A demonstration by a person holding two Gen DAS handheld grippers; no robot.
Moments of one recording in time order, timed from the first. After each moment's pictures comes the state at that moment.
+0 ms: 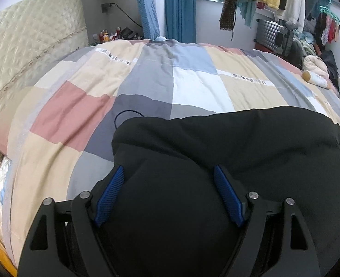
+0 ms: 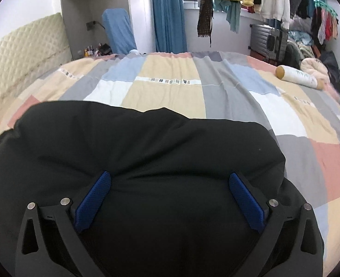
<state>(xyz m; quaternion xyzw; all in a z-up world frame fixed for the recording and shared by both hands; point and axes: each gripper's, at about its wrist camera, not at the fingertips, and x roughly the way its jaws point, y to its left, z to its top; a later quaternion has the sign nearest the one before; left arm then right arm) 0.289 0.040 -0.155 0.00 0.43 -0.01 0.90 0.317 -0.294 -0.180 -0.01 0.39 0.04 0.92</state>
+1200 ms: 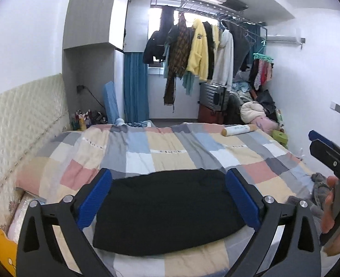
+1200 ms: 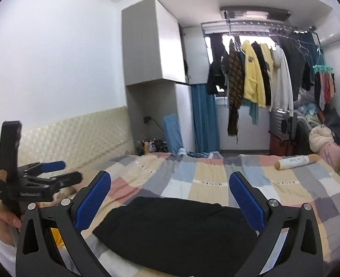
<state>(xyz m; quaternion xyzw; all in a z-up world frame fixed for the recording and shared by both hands) -0.005 -0.001 0.142 -0.01 0.23 -0.15 0.96 -0.001 -0.252 0.146 0.03 0.12 0.15 0.98</state>
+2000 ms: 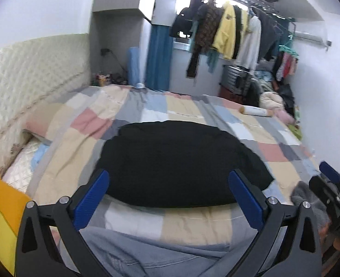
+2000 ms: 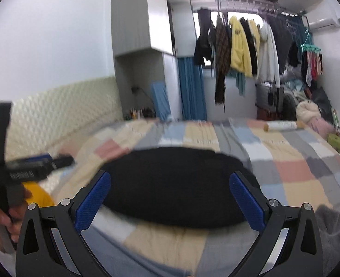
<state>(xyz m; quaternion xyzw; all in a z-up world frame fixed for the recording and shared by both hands) -0.061 0.005 0.033 -0.06 0.30 -0.07 0.95 -0.058 -0.238 0.026 0.01 0.21 0.10 0.97</state>
